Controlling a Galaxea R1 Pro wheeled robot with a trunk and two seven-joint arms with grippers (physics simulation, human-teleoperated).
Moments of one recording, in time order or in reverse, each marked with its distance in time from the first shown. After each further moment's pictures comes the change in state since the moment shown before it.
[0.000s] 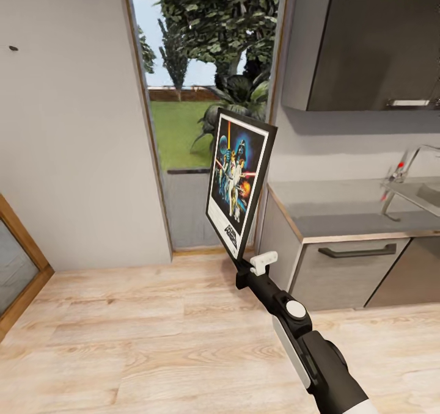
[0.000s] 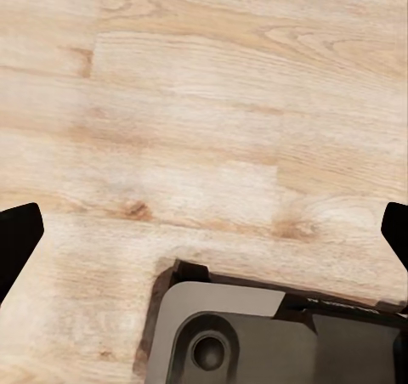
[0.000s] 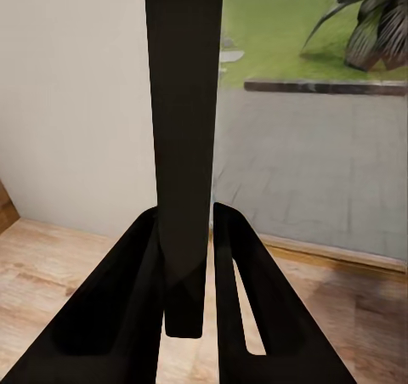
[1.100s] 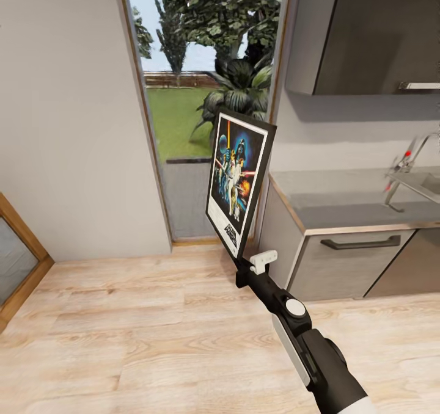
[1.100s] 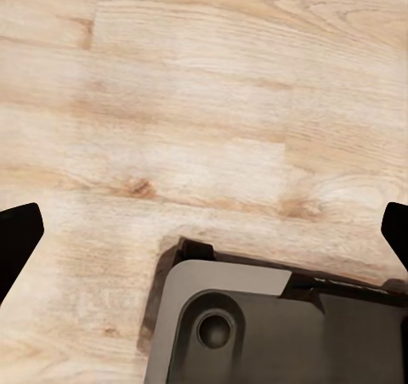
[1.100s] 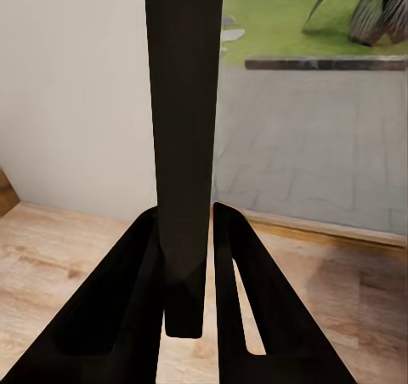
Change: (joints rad) left arm 0.000 0.000 -0.001 0.001 0.000 0.002 0.000; right arm -0.010 0.000 0.001 0.007 0.000 0.001 0.000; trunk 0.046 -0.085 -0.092
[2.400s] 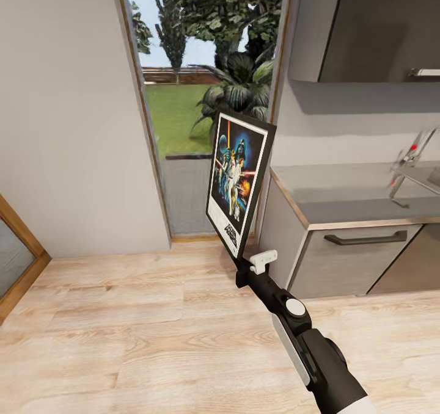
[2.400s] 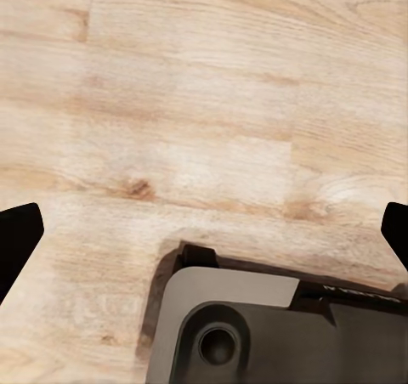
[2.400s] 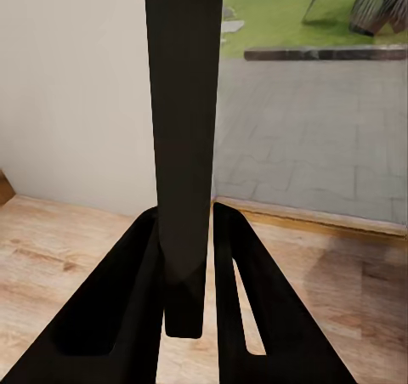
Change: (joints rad) left arm 0.000 0.000 0.000 -0.001 0.000 0.000 0.000; right arm -0.001 0.000 0.000 0.000 0.000 0.002 0.000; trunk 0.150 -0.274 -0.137
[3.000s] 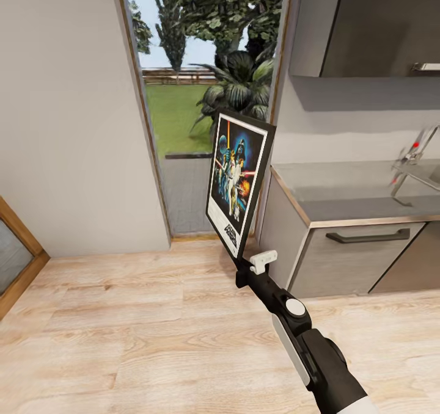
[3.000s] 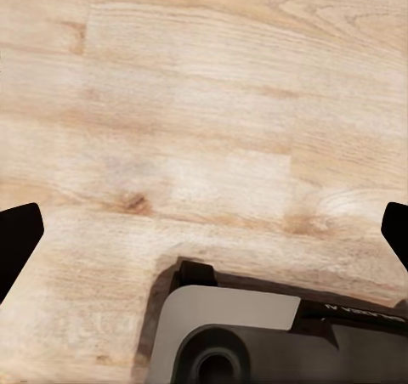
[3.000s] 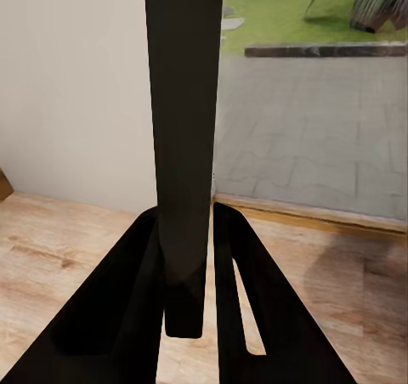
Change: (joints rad) left arm 0.000 0.001 0.001 -0.023 0.008 0.001 0.000; right arm 0.000 0.000 0.001 0.000 -0.001 0.003 0.001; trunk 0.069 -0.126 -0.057
